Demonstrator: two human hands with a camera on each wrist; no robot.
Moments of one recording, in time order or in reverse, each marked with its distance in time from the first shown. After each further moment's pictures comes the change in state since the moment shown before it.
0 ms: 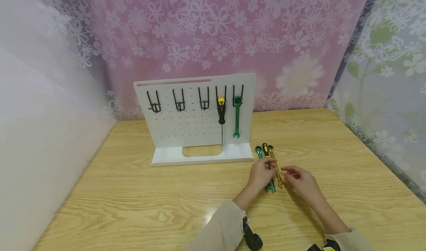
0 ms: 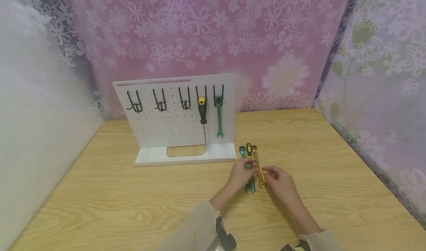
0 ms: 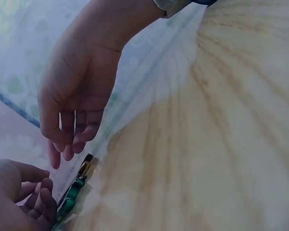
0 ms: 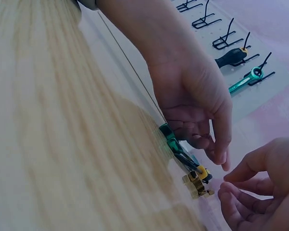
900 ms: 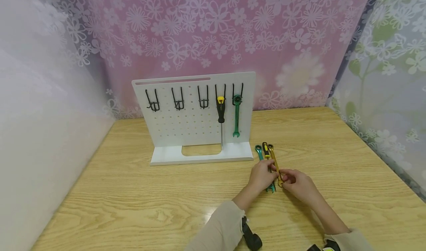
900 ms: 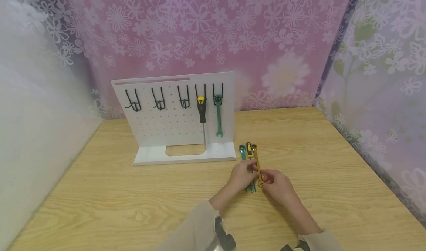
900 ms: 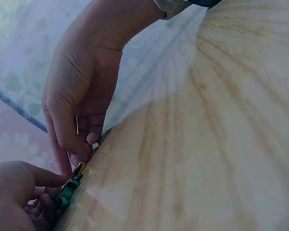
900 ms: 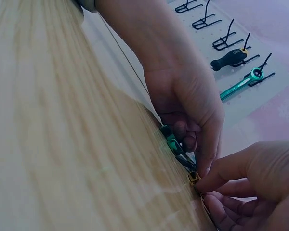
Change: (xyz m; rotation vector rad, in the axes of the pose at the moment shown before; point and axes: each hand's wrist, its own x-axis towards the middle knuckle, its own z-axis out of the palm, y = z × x) left_hand 0.000 -0.001 0.001 0.341 -0.065 0.065; right_hand 0.002 0.006 0.005 -0.109 -0.133 -0.060
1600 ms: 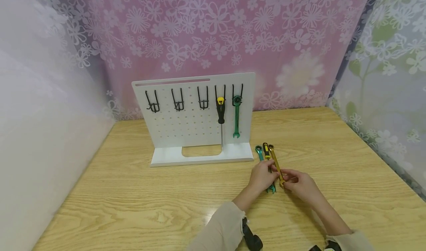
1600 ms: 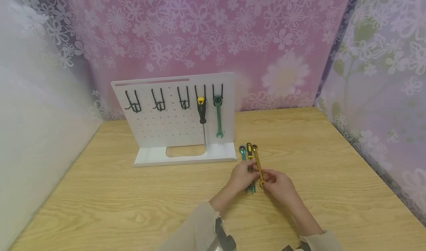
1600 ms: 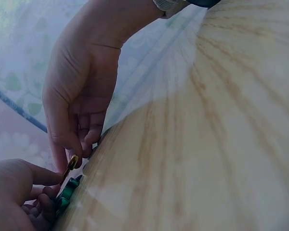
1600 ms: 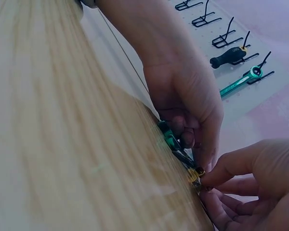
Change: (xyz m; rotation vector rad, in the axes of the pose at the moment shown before) left_hand 0.000 0.001 -0.001 0.019 0.019 0.026; right_hand 0.000 0.000 -0.003 0.120 0.002 0.049
